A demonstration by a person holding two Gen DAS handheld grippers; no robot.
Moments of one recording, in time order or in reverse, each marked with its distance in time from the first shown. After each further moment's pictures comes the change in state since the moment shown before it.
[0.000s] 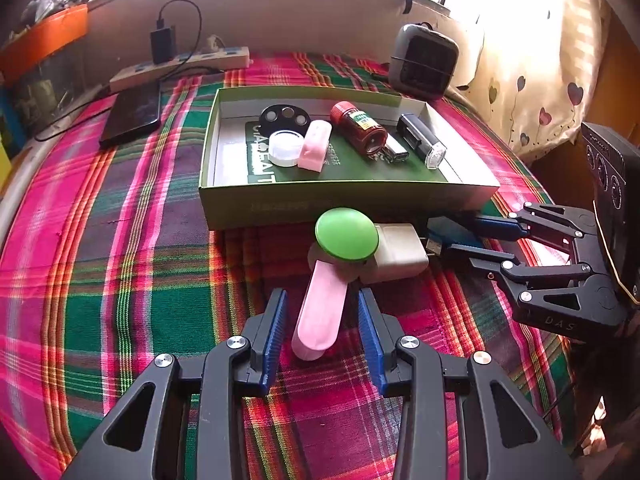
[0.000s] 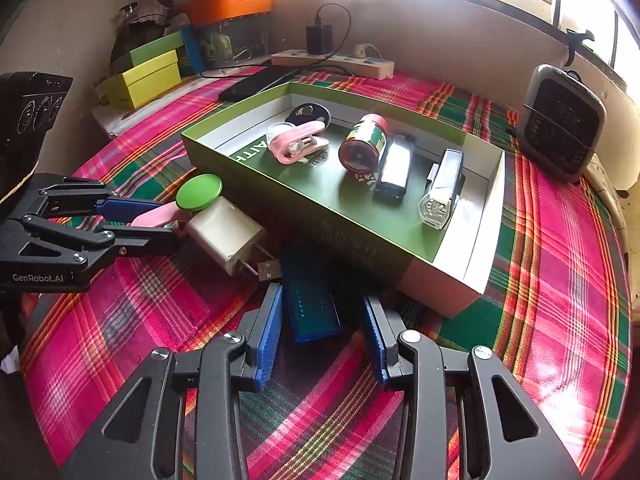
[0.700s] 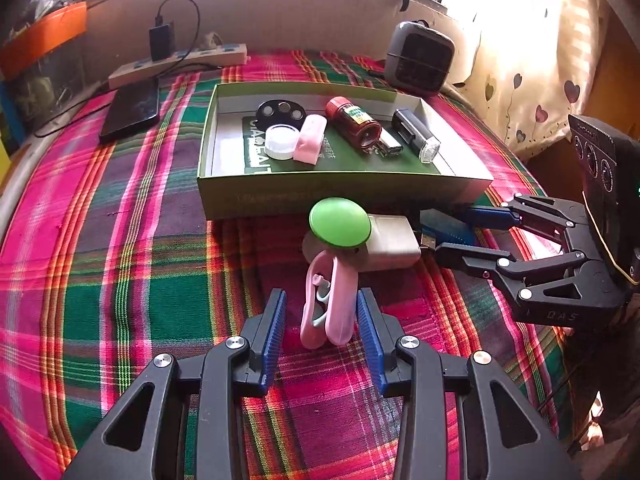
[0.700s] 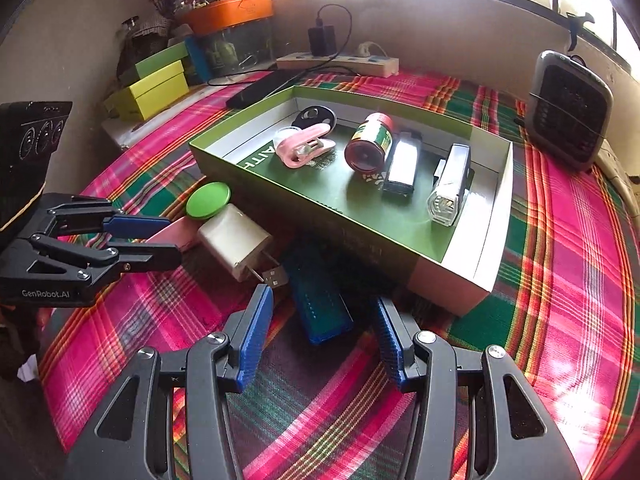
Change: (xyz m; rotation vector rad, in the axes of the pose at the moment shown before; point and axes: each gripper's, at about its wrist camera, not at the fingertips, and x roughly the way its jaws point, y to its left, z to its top) left arm -0.006 -0.003 -0.004 0.003 0.013 -0.014; right arm 0.001 -0.004 0.002 0.023 -0.001 0.072
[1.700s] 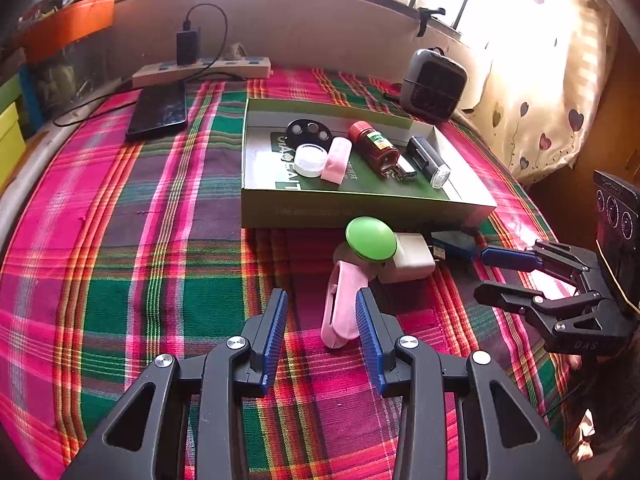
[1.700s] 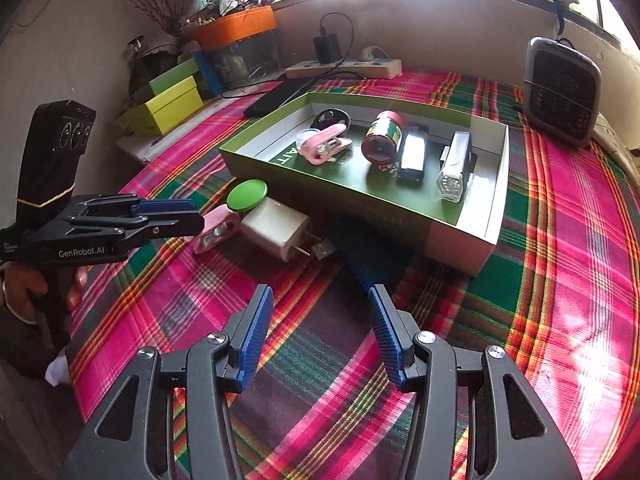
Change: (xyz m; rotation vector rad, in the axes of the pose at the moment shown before) left arm -0.017 0.018 -0.002 -0.068 -0.059 -0.003; right arm -0.024 0.003 -0.017 0.069 -0.039 0.067
